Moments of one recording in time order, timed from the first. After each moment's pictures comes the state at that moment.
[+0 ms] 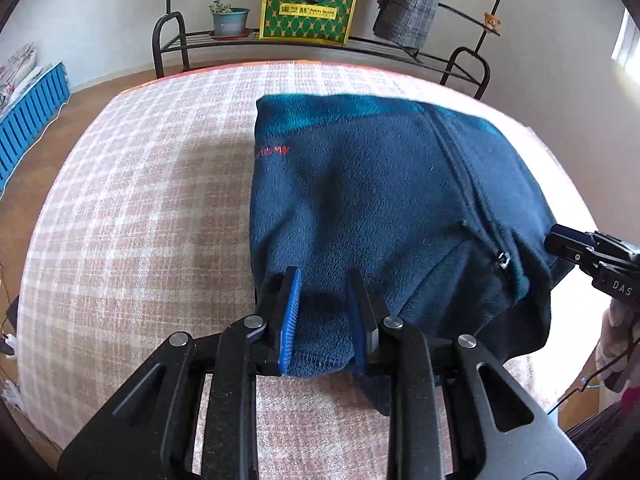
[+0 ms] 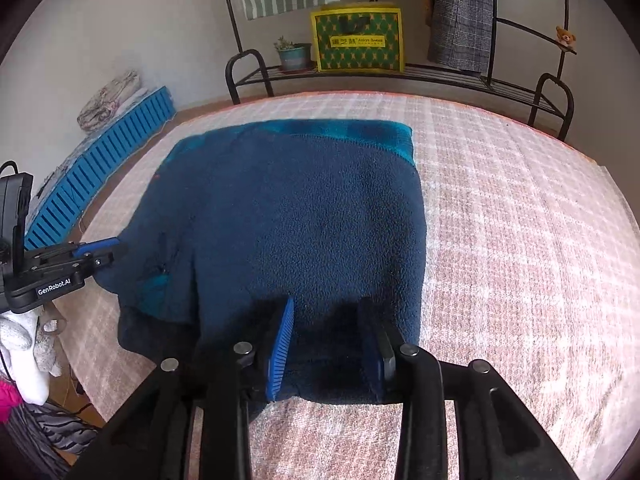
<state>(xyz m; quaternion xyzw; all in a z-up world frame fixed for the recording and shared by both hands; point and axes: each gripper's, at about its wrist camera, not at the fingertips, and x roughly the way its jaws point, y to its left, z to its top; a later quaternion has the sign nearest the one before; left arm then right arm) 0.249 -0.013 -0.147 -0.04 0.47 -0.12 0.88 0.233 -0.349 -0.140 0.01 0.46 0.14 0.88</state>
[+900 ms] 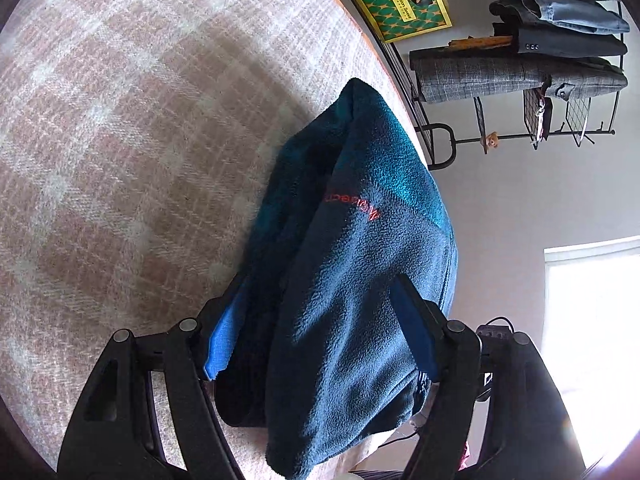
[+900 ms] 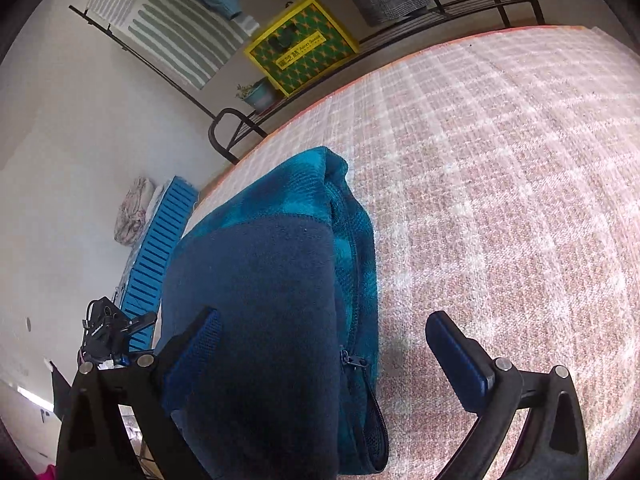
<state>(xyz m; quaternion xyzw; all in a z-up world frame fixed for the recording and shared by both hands) 0.343 0.084 -0.220 -0.43 0.54 -0.19 0.70 0.310 -0.435 -0.190 0.27 0.47 0.17 0.82</state>
